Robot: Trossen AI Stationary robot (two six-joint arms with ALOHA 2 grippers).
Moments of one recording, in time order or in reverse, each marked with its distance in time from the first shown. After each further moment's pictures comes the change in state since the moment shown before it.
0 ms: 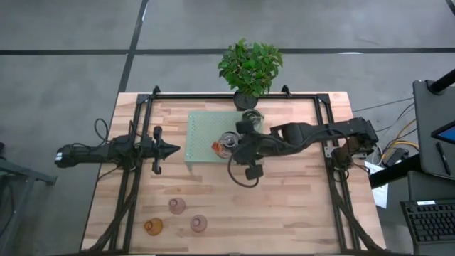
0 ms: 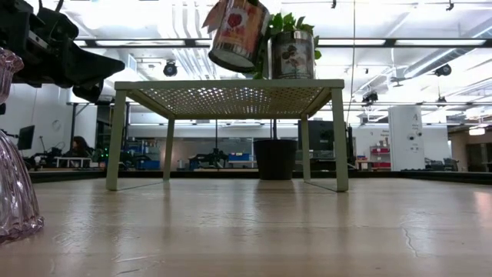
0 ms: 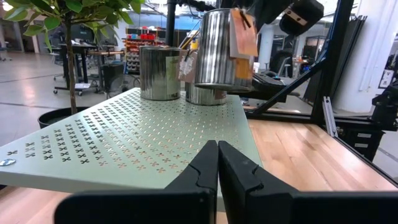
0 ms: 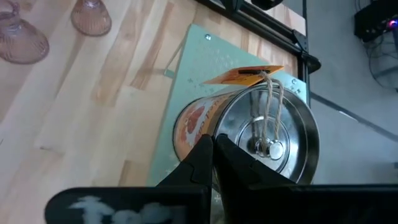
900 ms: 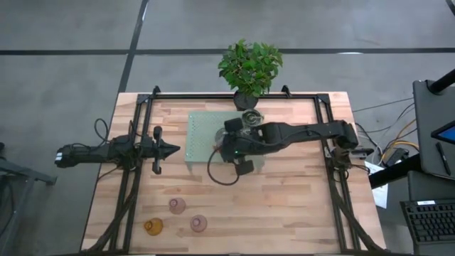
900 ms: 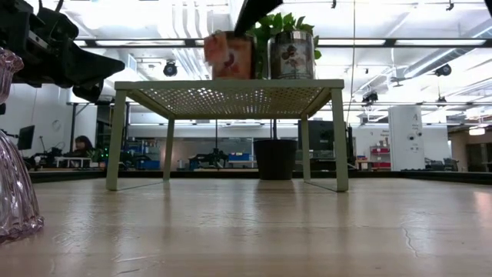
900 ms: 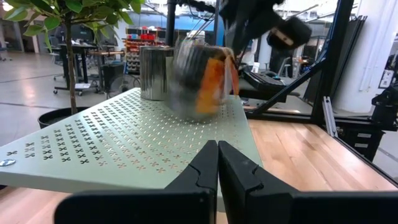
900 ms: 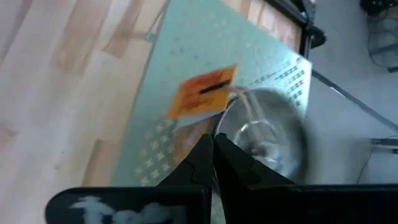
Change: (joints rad) left arm 0.000 0.001 0.000 0.000 0.000 0.000; right arm -0.047 0.210 0.212 -0.163 0.049 -0.057
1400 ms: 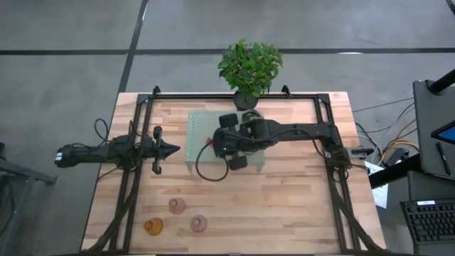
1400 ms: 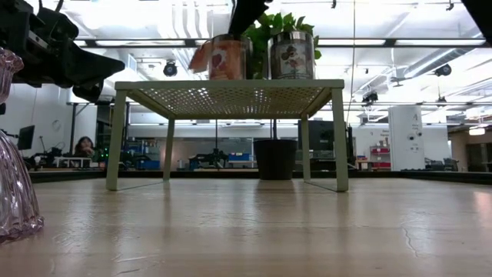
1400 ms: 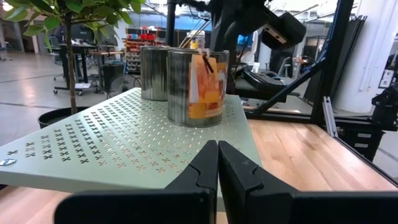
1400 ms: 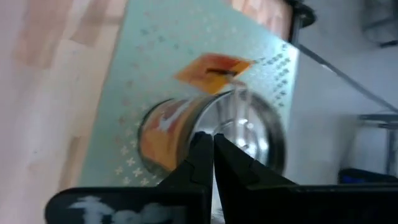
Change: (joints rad) left arm 0.000 0.003 0.000 0.000 0.000 0.000; right arm -0.028 0.158 0.262 -0.179 0.060 0.026
